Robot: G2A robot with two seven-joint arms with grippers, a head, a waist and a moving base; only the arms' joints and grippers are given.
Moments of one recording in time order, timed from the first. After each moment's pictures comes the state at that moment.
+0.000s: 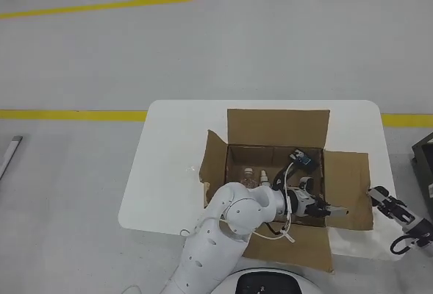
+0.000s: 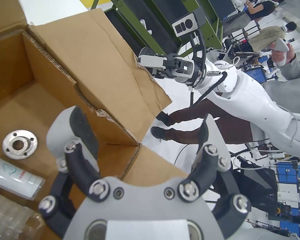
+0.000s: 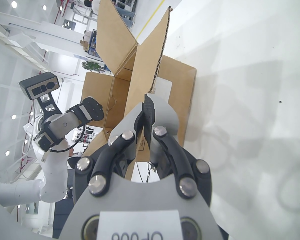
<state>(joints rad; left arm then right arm) 0.94 -1.61 -0.91 -1.53 0.67 -0.27 -0.97 -1.78 -1.05 1.83 -1.61 0.14 -0.57 0.56</state>
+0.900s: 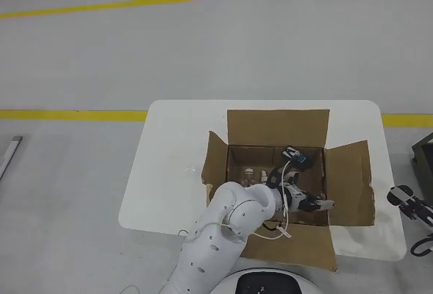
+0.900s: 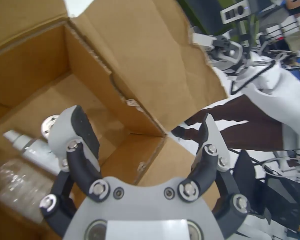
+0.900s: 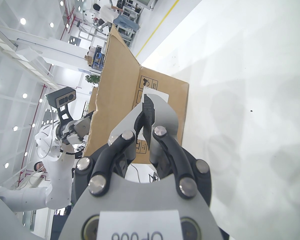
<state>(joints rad) 0.94 -1.59 -0.89 -1.60 0.93 -0.12 -1.01 -1.83 -1.05 1.92 -1.60 0.21 -0.60 0.57</state>
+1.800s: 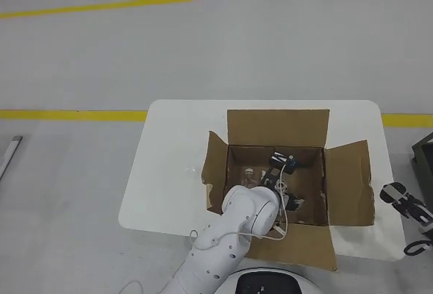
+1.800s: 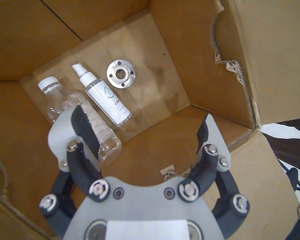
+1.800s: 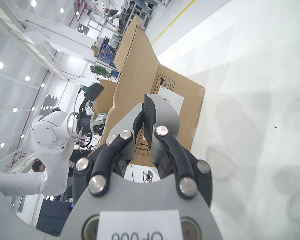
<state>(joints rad) 0.90 -1.60 -0.80 -1.53 1.26 0.14 -1.18 -1.82 -1.06 1.90 -1.64 0.15 -0.67 0.55</state>
